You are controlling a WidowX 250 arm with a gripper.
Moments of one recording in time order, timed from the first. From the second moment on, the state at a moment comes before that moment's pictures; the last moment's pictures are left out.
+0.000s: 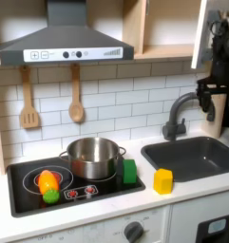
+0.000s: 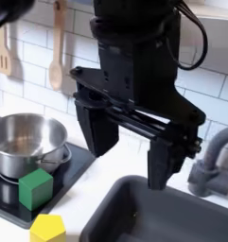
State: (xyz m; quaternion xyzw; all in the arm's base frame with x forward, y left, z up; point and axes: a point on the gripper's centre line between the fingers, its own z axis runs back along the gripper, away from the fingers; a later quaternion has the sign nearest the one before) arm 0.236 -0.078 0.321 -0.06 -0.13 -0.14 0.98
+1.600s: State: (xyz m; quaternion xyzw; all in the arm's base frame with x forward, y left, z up) arm 0.288 -0.046 0.343 -0.03 -0.16 -0.06 0.98
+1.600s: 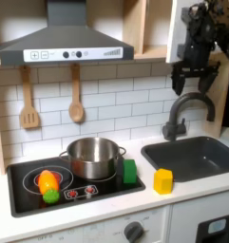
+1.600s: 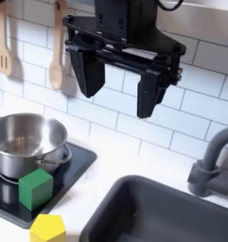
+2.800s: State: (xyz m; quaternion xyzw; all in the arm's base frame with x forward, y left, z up) arm 0.326 -0.033 0.359 -0.02 -0.17 -0.04 0.98
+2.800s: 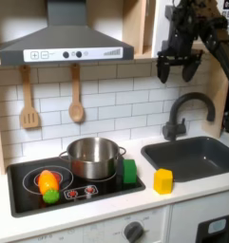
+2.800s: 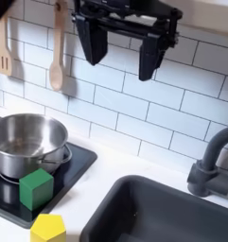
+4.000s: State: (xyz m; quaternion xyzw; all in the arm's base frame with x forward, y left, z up) arm 0.349 -0.031 0.361 -0.03 -0.17 -0.03 0.98
